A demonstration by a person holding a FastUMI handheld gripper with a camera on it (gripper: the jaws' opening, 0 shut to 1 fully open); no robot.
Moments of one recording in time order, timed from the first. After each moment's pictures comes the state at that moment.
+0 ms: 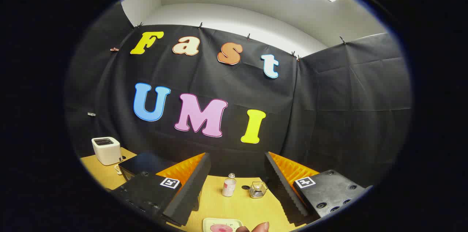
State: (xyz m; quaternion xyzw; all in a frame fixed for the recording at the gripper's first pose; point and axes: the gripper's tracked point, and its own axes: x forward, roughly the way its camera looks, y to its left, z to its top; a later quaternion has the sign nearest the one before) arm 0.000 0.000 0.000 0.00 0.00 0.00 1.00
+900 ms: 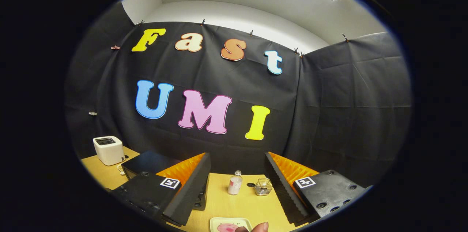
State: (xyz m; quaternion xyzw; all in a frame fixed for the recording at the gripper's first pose) arm 0.003 0.026 -0.014 0.02 0.02 0.00 1.00
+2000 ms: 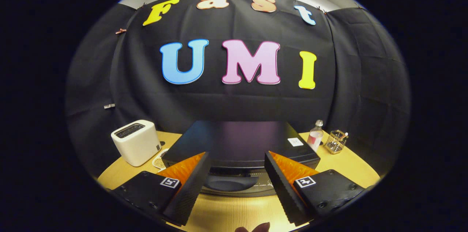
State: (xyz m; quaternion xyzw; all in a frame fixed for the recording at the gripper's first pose) arm 0.043 0.301 -0.182 0.09 0.19 0.08 0.97
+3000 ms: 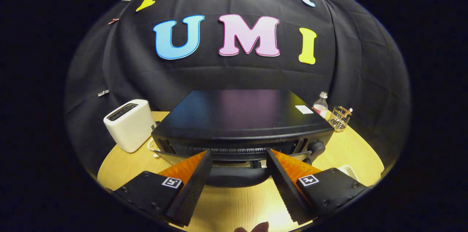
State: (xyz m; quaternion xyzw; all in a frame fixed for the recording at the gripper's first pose) arm 0.015 0.309 -0.231 0.09 0.27 0.08 0.96
